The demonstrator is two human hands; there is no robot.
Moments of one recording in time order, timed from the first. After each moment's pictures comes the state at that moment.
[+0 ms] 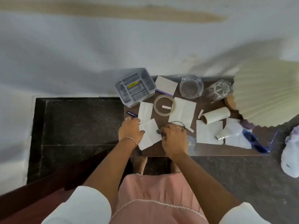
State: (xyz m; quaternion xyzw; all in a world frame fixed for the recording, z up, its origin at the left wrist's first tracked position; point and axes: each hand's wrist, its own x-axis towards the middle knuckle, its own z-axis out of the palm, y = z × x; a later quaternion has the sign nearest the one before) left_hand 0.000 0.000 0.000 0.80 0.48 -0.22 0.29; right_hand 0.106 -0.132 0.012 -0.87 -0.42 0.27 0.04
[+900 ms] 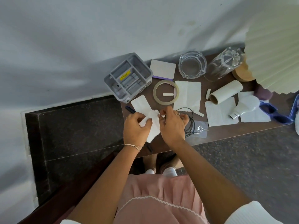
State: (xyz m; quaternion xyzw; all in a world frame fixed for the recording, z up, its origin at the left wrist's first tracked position) left_hand -0.001 -0.010 -0.015 0.71 0.53 0.01 0.47; right_hand 0.081 -0.097 -0.022 -0.92 -0.23 0.26 0.21
